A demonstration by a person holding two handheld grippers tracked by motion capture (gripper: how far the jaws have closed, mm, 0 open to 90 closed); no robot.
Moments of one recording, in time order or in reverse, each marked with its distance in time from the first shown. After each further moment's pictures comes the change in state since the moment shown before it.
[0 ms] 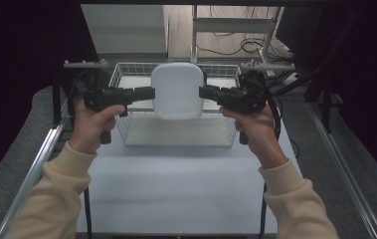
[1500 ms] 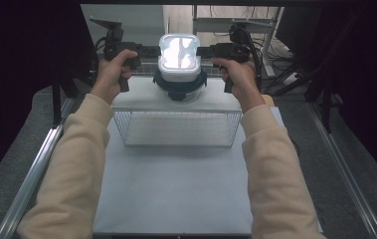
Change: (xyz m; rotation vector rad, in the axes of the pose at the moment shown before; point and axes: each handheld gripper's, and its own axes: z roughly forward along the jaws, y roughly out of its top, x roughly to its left) left arm 0.122 0.067 0.066 -0.010 -0.022 -0.412; right arm -0.104 0.067 0.087 0.062 -0.075 0.386
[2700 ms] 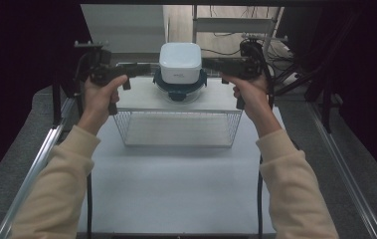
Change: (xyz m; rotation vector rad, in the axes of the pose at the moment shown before) left arm -0.020 -0.080 -0.049 -0.124 0.188 0.346; right arm 0.007 -0.044 -0.046 -0.100 -0.018 -0.266
